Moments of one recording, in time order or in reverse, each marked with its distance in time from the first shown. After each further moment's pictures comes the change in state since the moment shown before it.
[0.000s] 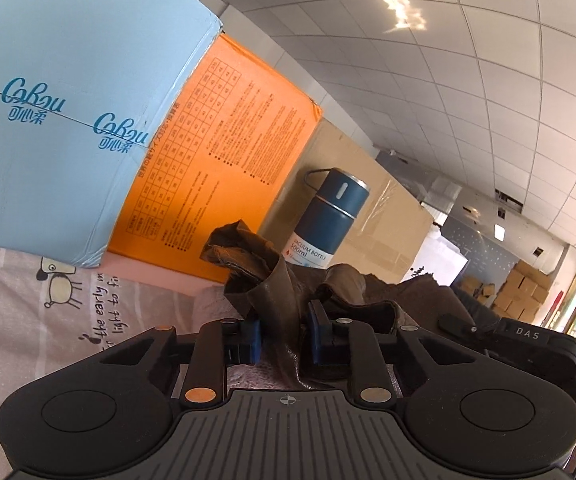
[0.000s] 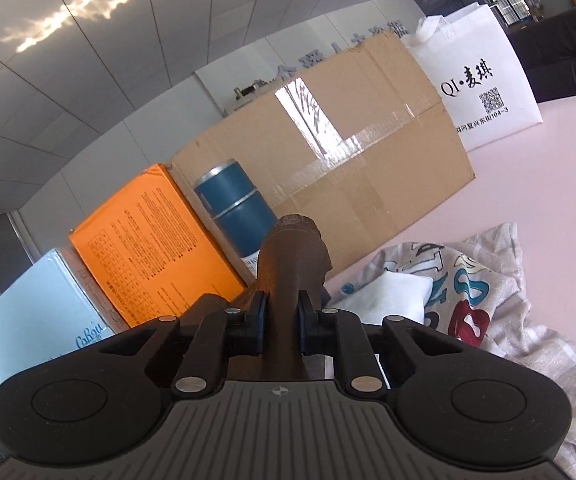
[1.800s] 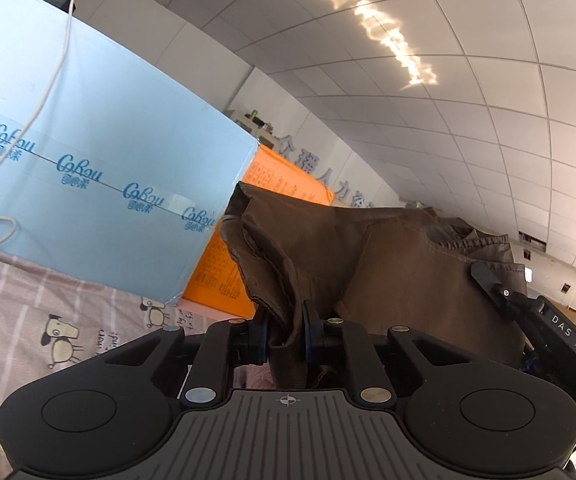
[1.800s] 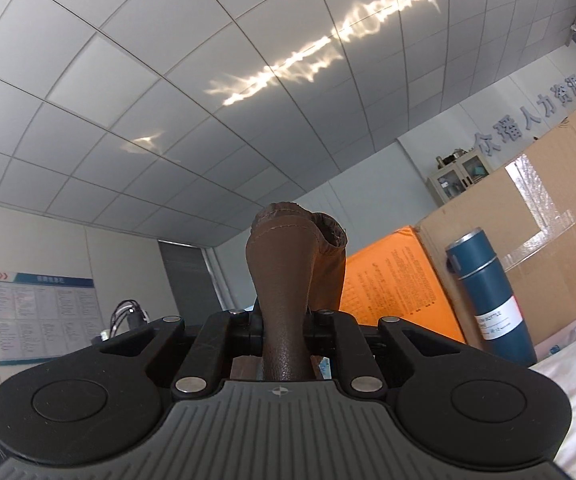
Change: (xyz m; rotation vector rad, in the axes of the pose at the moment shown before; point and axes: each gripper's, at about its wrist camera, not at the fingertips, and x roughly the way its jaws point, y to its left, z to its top) left arm -0.165 -0.022 -0.009 0.042 -0.189 0.130; right arm -0.060 0.062 -0.027 -0.122 -0.156 0.671
